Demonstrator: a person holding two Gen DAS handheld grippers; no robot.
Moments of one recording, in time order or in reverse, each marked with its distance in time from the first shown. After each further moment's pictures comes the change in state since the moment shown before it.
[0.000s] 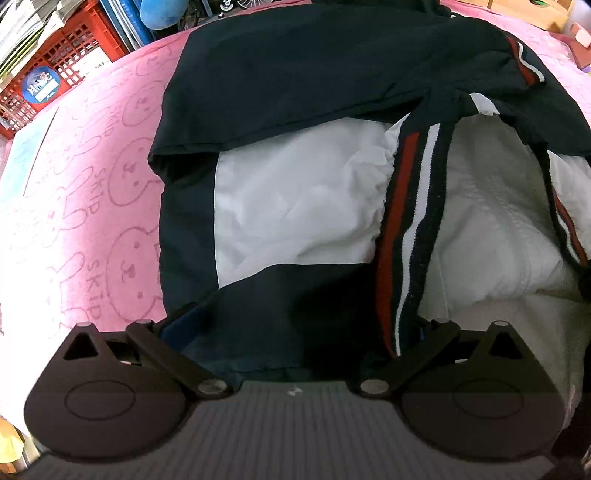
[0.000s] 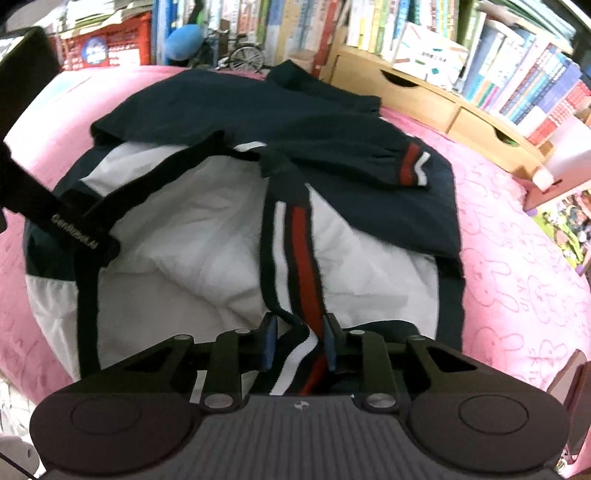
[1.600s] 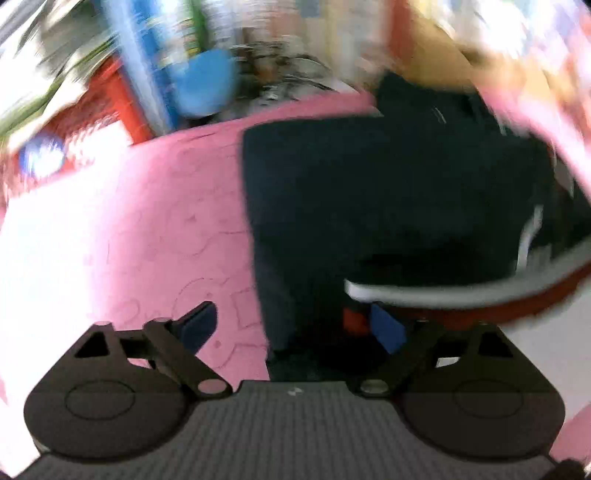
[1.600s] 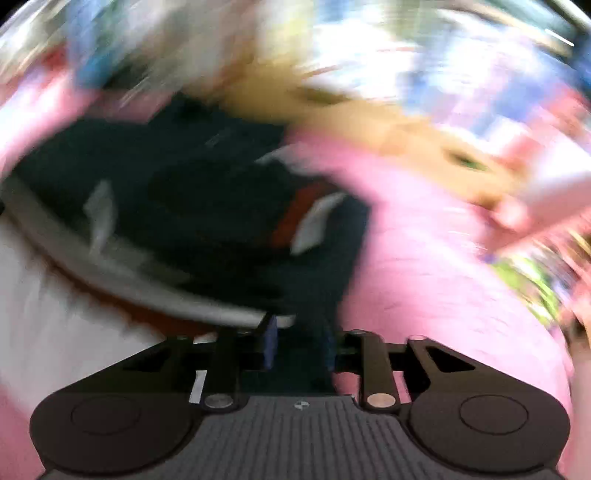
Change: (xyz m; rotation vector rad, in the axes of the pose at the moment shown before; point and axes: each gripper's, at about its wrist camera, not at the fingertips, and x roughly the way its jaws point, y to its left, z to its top) left arm -0.021 0.095 0.092 -0.046 -0.221 -0.098; right arm 0.044 -0.139 0.090 0.085 -0.089 -0.056
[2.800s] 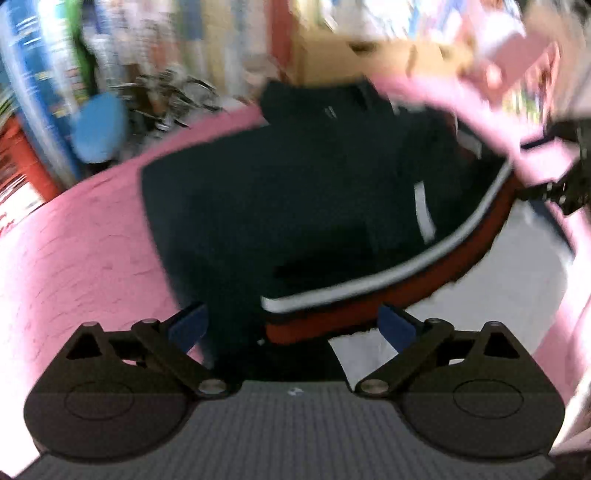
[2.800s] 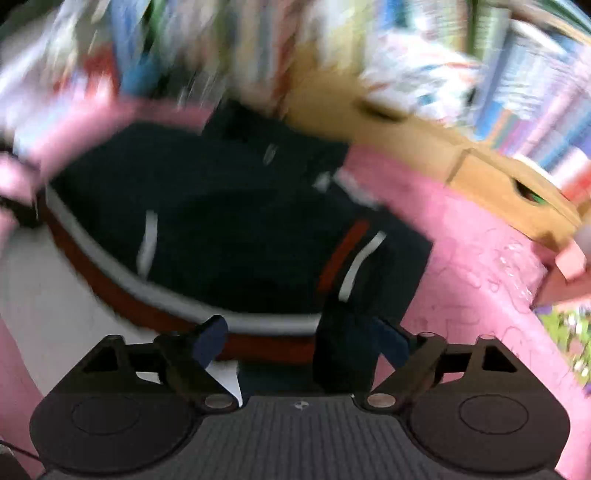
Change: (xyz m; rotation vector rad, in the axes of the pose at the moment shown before) left arm 0.024 -0.059 -0.011 0.307 -0.006 -0.185; right arm 0.031 0.031 0.036 -0.260 0.150 0.204
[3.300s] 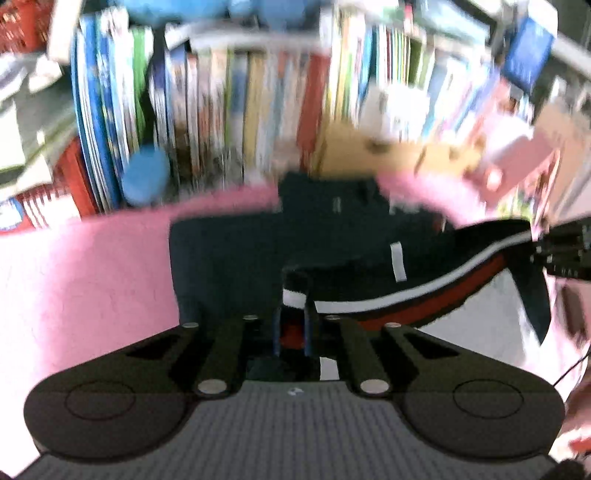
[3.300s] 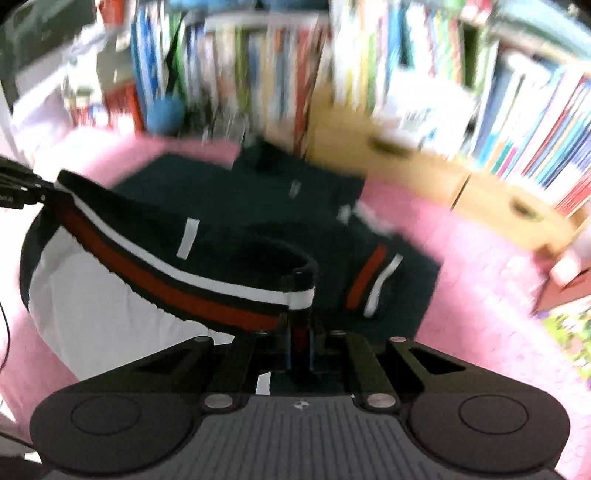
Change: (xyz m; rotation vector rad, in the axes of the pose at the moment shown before) left arm -0.112 0.021 0.011 -0.271 -0.265 -0.033; right arm -0.080 0.005 0.001 0.127 -0.204 0.030
